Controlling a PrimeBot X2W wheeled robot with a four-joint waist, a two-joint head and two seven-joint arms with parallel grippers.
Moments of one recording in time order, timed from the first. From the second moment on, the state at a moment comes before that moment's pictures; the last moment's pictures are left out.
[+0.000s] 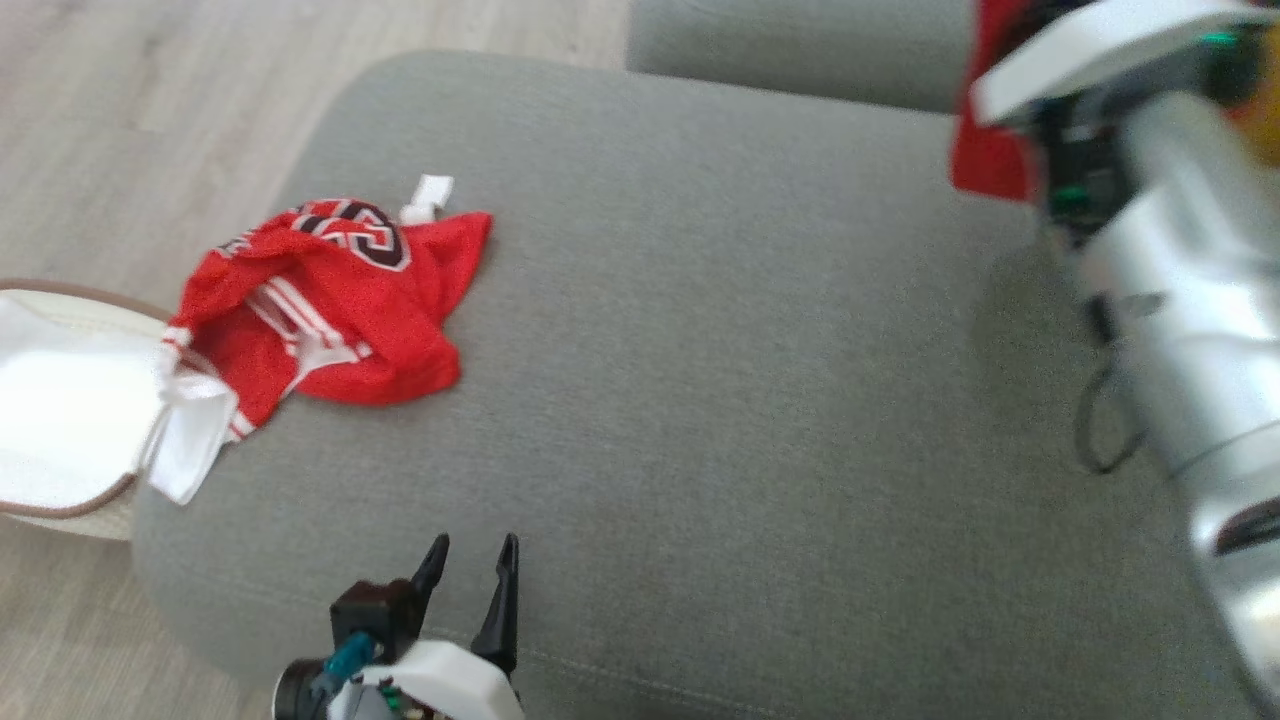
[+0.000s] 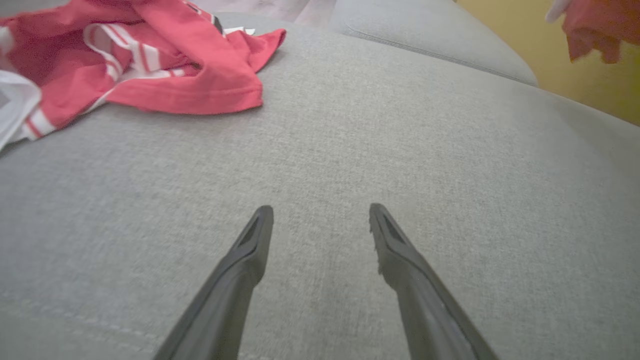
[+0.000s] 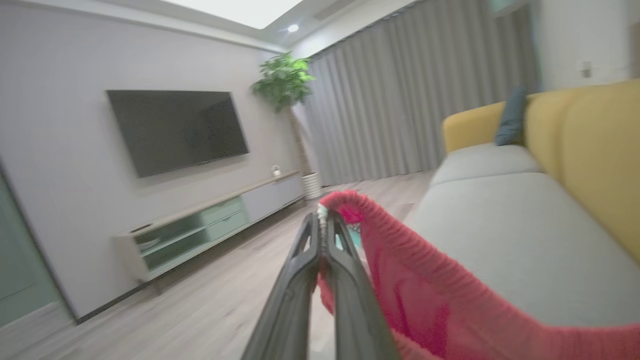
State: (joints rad) left arm 0.00 0.05 -0.36 0.42 -0.29 0.05 -0.26; right arm -1.08 -0.20 0.53 0.92 0.78 0.12 -0.23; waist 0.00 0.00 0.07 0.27
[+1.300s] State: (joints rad) left arm -0.14 0.05 -0.44 0.47 -0.40 -0.04 -0.26; right arm -0.54 -0.31 0.36 0.86 0.53 0.12 -0.25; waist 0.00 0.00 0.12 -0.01
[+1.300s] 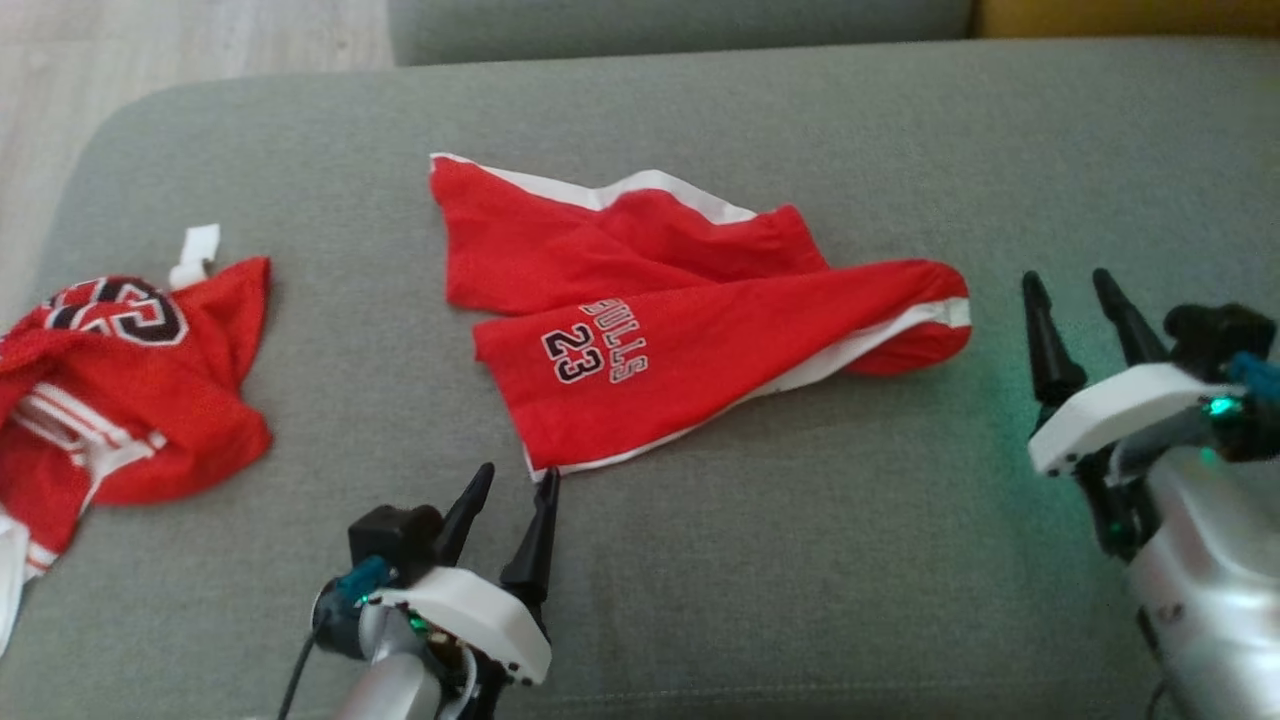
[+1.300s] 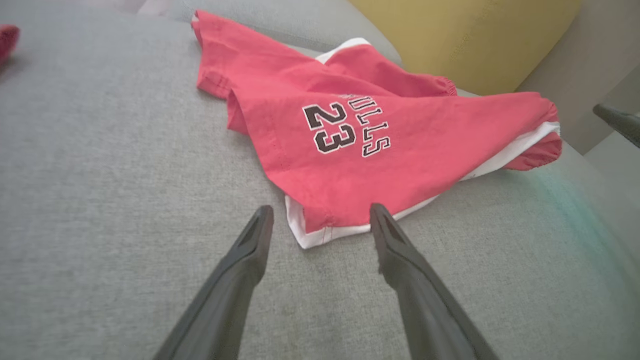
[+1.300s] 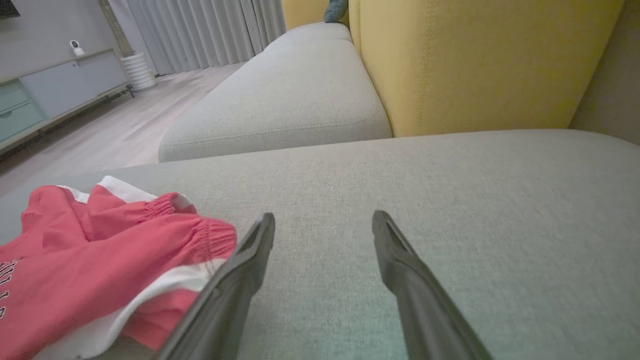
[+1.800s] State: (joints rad) left arm -0.19 0.05 -0.43 0.54 -0.45 -0.04 -0.26; right arm -0.39 -0.13 0.10 0.60 0.22 0.12 -0.25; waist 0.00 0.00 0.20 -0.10
